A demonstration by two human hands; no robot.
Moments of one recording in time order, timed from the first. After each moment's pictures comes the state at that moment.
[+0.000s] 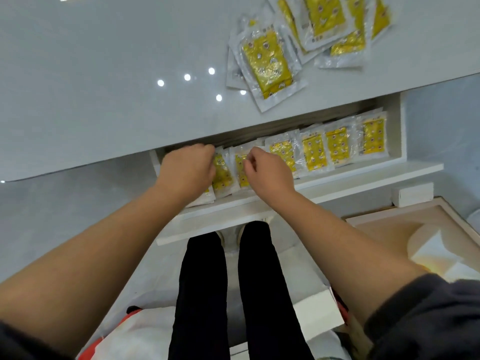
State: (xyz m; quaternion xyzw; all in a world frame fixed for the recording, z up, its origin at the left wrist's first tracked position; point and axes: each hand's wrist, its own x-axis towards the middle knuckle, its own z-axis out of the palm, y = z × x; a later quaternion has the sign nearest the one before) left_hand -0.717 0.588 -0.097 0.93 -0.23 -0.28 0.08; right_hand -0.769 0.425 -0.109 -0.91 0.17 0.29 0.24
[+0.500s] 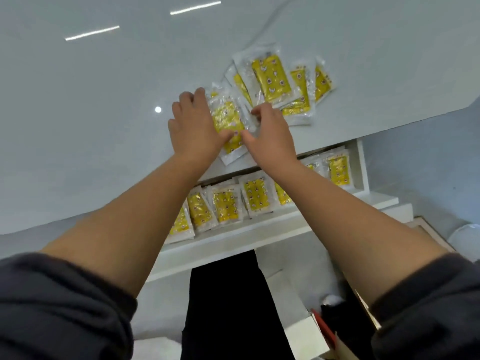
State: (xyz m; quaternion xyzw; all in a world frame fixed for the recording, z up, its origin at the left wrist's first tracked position) left_hand -0.599 0.470 -0.070 0.96 -0.02 -0.21 0.16; right_hand -0.646 0.339 -0.059 -0.90 0.22 0.16 0.33
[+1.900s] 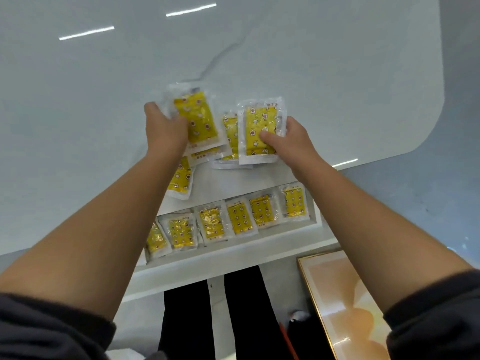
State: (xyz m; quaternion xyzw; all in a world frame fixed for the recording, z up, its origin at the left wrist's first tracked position) left_hand -0.539 0.363 -0.045 0.82 0.29 -0.20 0.46; right_hand -0.602 0.162 -0.040 -0.75 0.36 0.23 0.51
